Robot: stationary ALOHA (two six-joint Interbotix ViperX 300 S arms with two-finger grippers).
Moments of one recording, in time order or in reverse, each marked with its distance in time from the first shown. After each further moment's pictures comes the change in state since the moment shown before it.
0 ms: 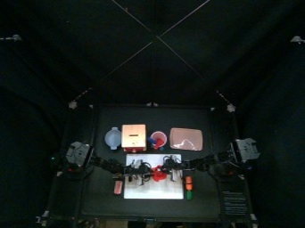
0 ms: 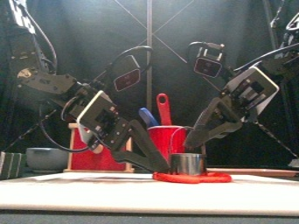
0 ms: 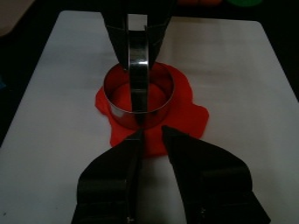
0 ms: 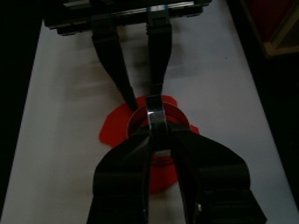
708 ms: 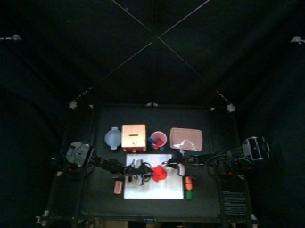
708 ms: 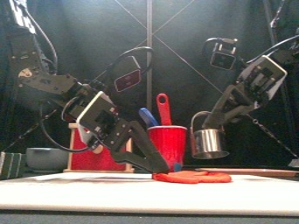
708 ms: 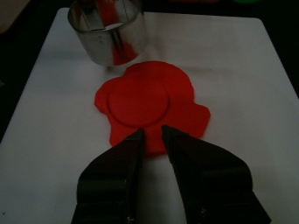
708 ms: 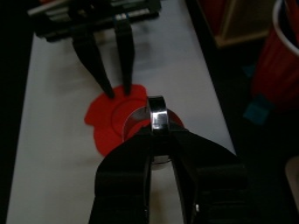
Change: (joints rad) left arm 0.002 -0.017 0.000 0.000 0.021 0.000; right arm -0.112 -0.255 0.158 0.000 0.158 0.005
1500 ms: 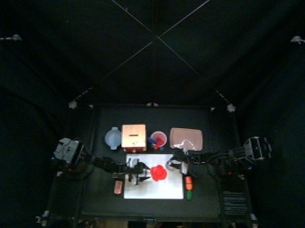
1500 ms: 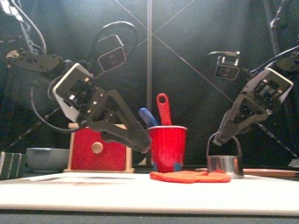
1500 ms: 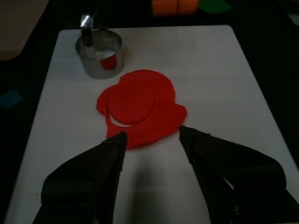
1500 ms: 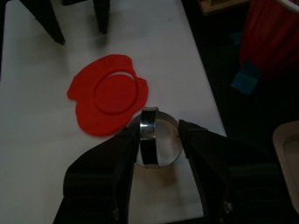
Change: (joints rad) left arm 0.017 -0.144 0.078 0.129 0.069 0.235; right arm -0.003 0.025 0.003 0.003 0.026 0.009
